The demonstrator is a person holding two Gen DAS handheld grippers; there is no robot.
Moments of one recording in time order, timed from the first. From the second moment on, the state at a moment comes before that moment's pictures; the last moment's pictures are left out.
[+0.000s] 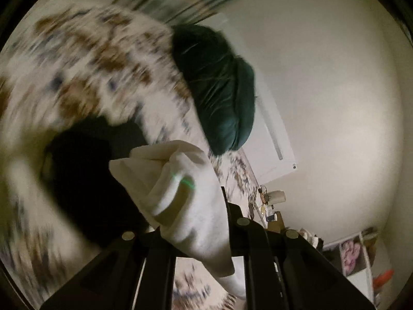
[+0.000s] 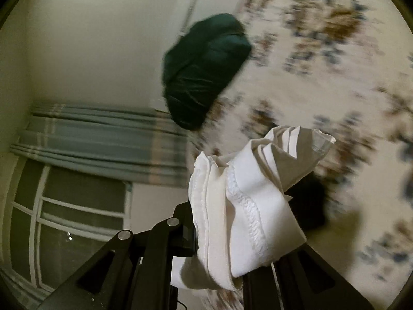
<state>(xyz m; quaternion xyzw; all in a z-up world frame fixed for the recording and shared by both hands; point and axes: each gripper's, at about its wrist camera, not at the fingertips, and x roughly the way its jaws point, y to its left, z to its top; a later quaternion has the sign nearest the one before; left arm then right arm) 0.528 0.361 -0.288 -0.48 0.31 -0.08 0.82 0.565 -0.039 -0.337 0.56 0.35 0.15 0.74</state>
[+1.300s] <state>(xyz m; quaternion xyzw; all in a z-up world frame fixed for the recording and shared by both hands) 0.473 0.389 -0.313 -0.05 0.48 0.02 0.87 0.544 0.112 -0.341 0.08 0.50 -0.09 0.86</state>
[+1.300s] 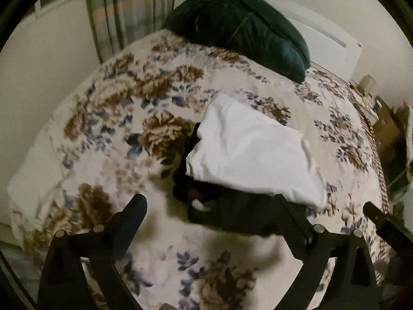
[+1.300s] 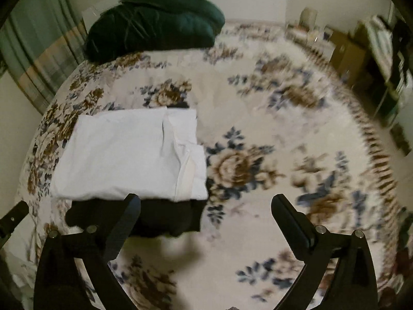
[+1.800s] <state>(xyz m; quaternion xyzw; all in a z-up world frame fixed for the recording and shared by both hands) 0.290 0.343 -0.142 -0.01 0.41 0.00 0.91 0.311 0.118 -0.094 0.03 0.40 -0.08 0.91</state>
